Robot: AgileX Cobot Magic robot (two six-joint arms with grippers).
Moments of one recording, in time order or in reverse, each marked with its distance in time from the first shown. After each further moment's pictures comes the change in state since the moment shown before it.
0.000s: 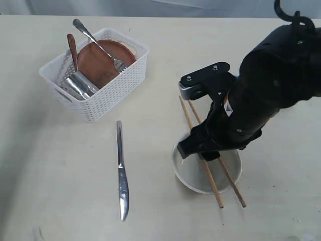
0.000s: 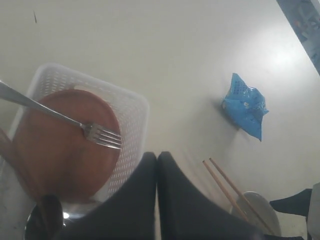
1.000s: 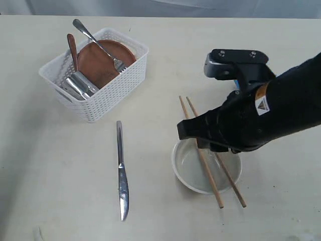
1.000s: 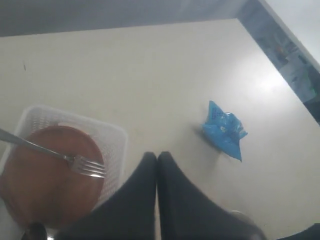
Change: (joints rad) left arm 0.000 -0.102 -0.001 -0.058 -0.019 0.022; right arm 0.000 -0.262 0.097 0.168 -0.102 0.163
